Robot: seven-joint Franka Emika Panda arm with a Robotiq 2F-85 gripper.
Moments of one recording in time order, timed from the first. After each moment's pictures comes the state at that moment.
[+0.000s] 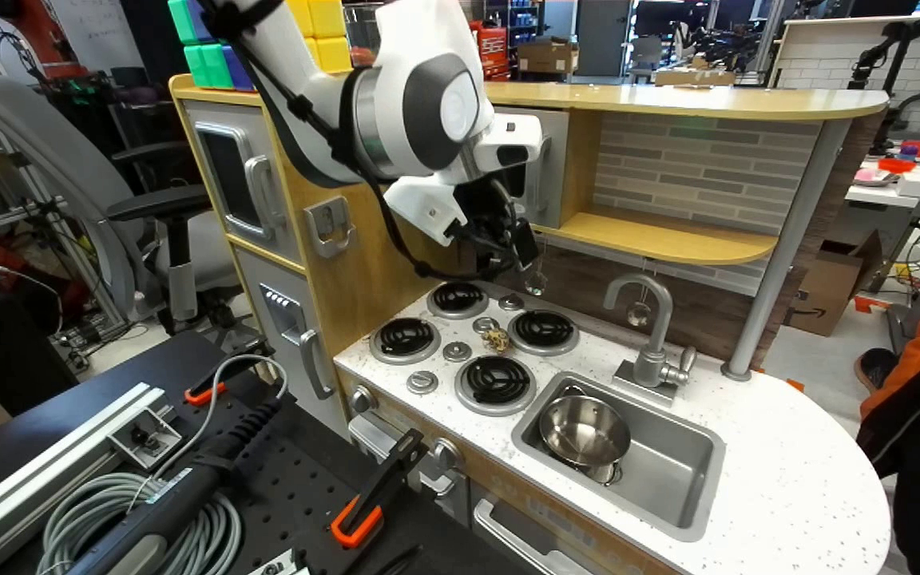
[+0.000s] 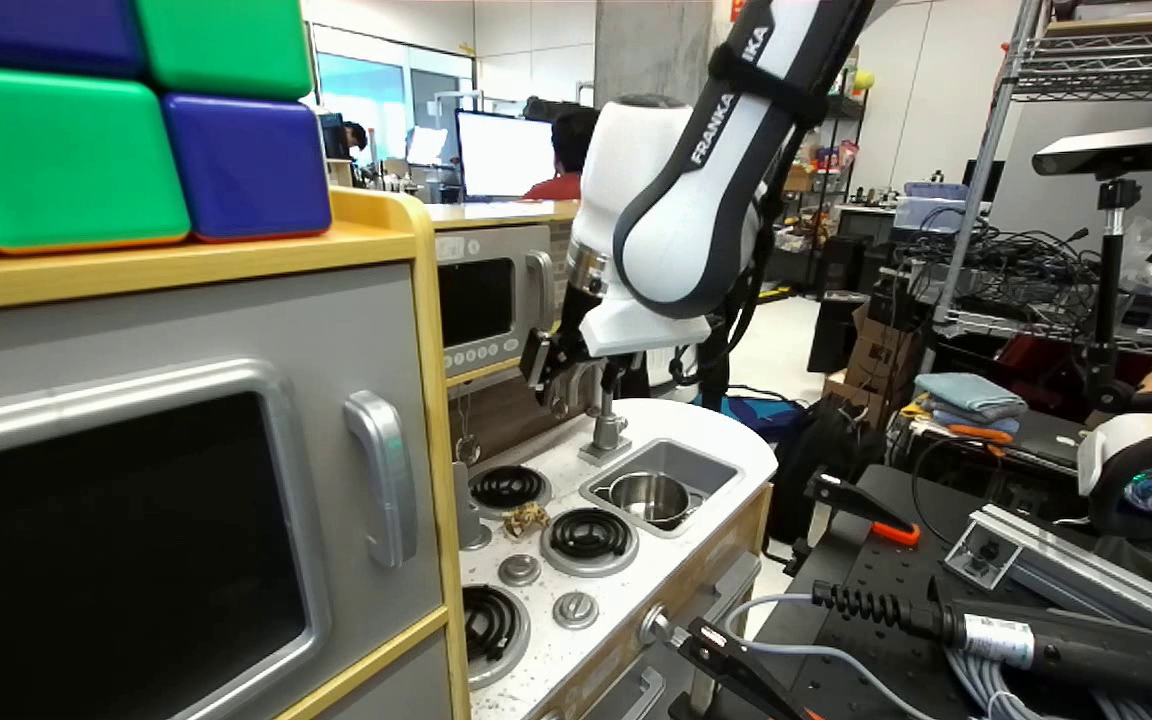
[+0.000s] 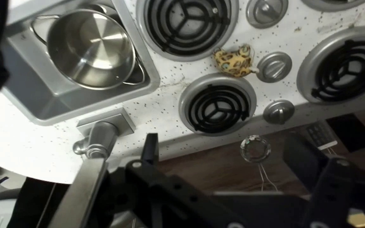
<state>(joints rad) 0.03 0.57 -0.10 -2.13 -0.32 3.04 0.58</state>
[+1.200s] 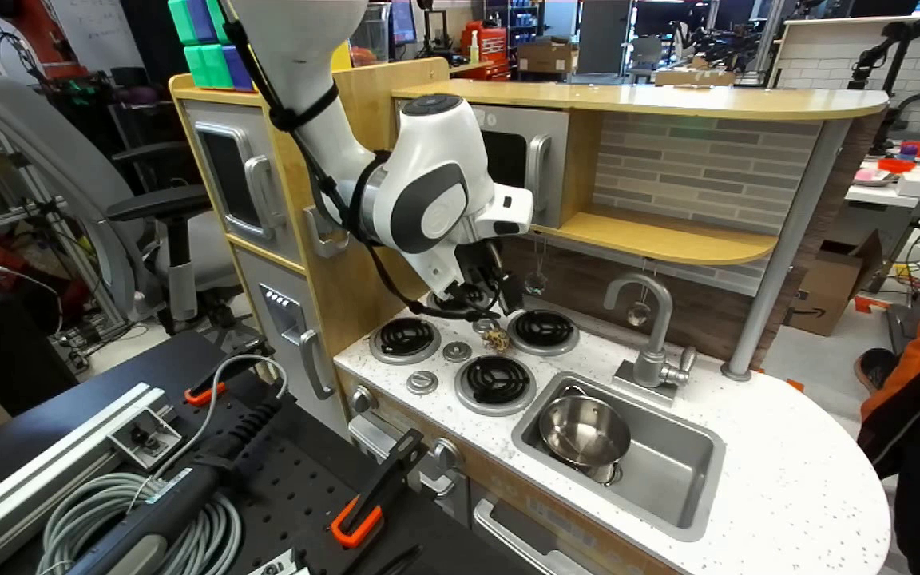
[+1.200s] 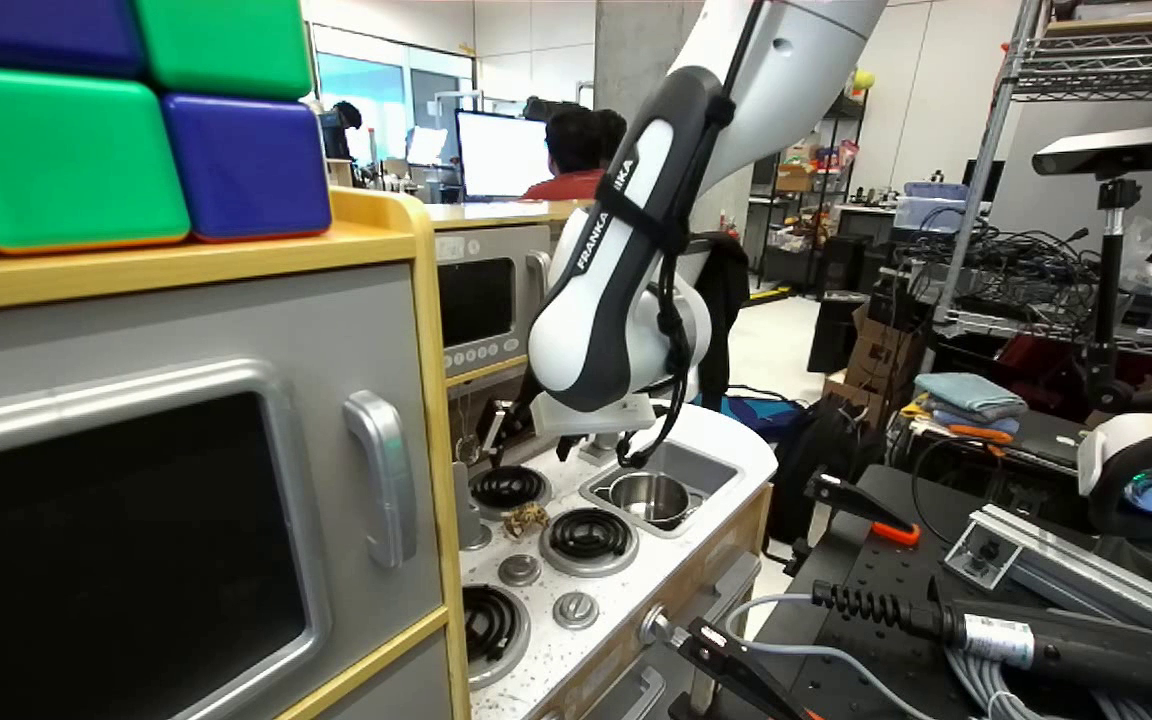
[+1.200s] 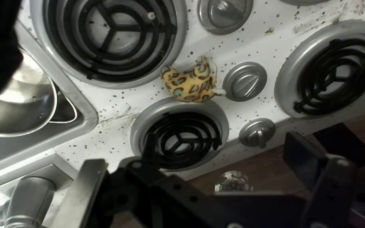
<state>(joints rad) 0.03 0.86 -0.01 -1.92 0.06 3.16 0.34</state>
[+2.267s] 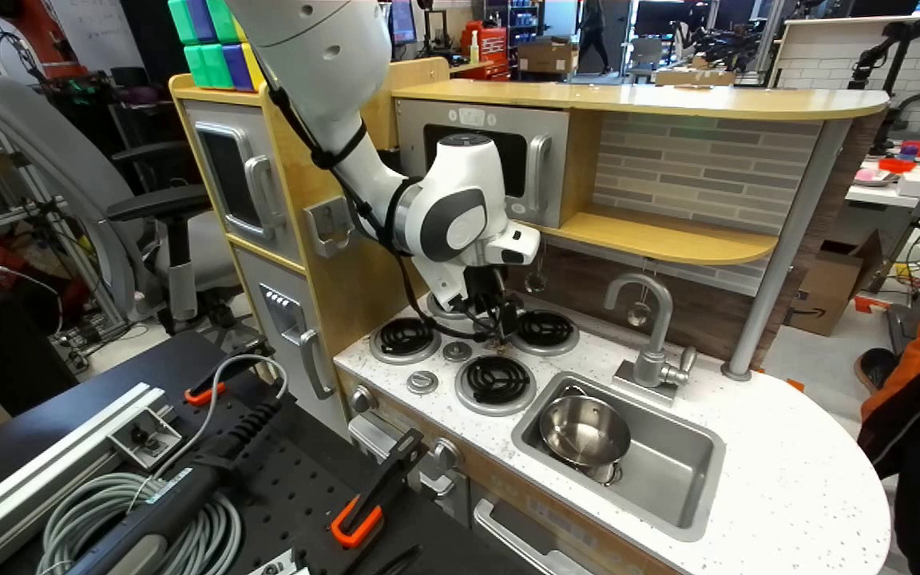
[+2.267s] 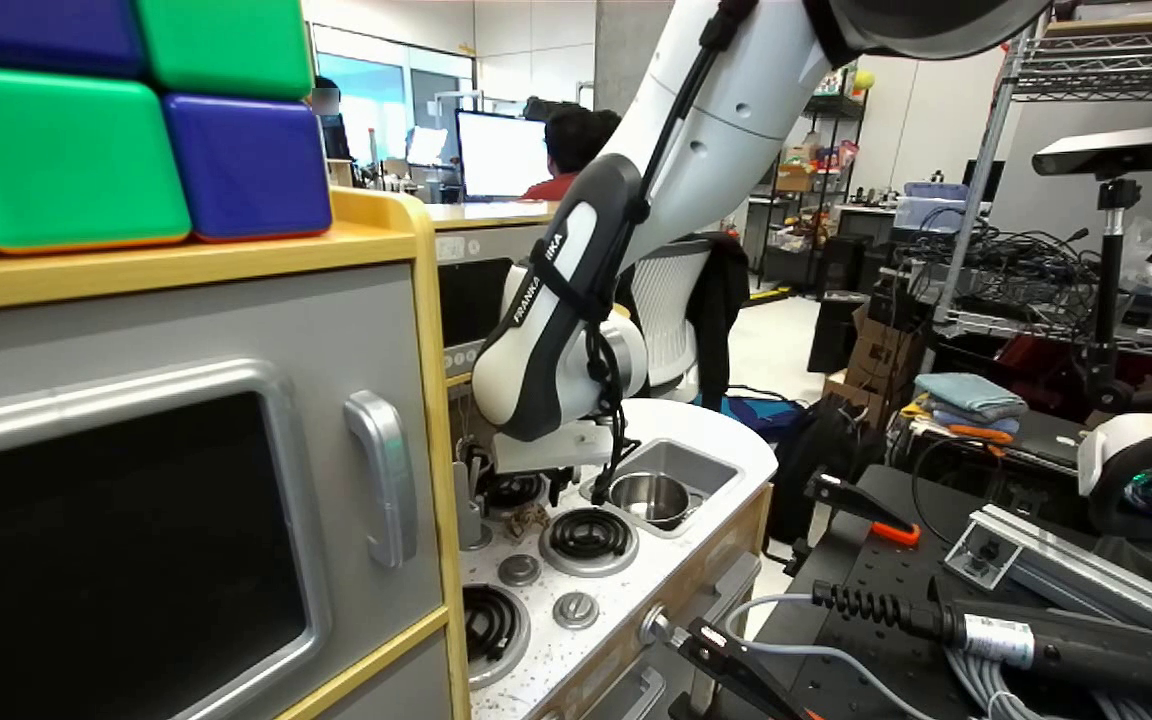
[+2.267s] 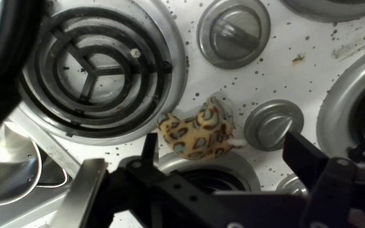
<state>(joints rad) 0.13 1.07 -0.10 -1.60 0.14 2.84 0.43</state>
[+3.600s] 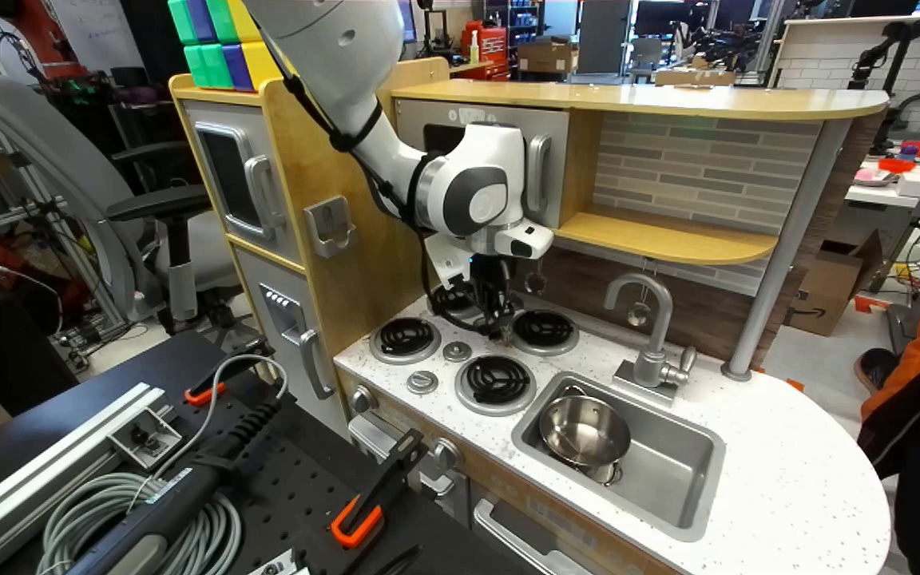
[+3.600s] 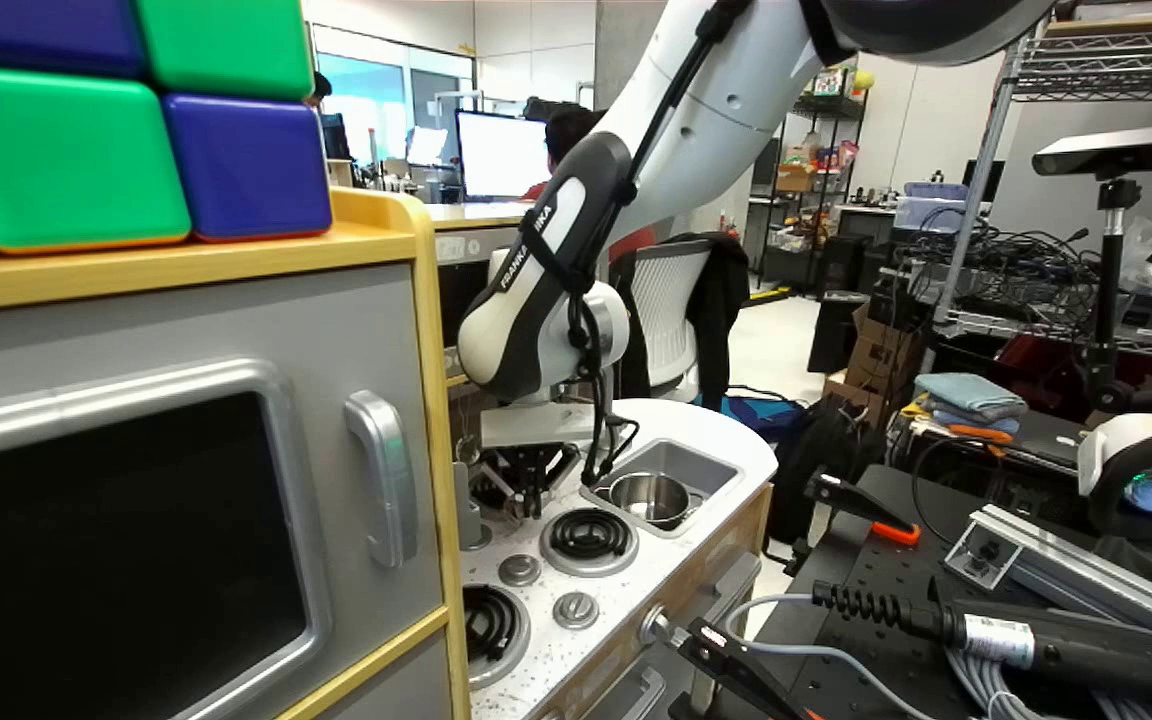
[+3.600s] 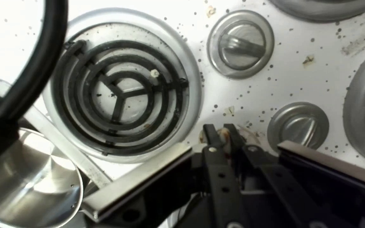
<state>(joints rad) 0.12 1.08 -0.12 -1.48 0.14 2.55 0.56</state>
